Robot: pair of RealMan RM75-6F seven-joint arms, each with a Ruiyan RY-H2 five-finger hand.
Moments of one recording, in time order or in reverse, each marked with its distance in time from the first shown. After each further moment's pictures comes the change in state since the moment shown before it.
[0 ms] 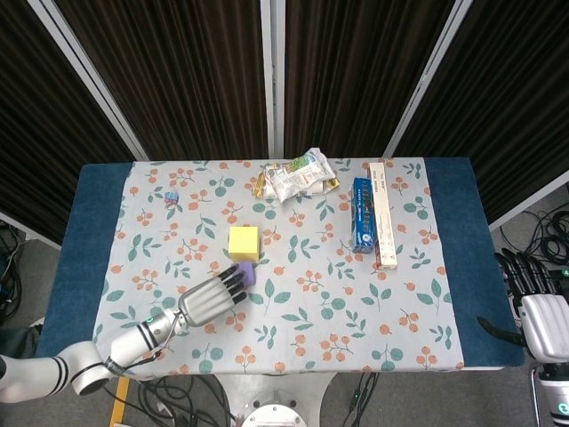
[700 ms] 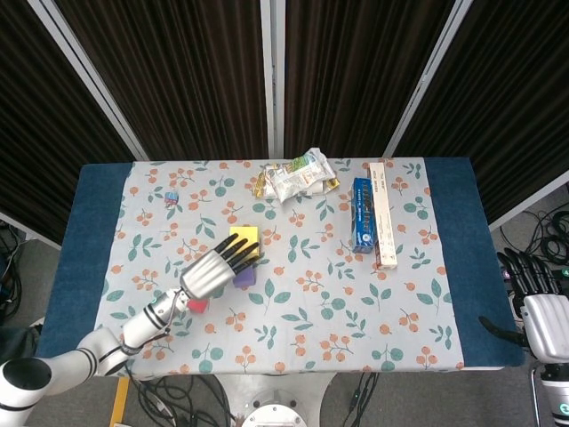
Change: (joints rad) left arm 0.018 -0.259 -0.088 0.472 0.049 0.230 -0.324; right arm -0.004 0.001 0.005 0.000 0.004 0.006 -0.004
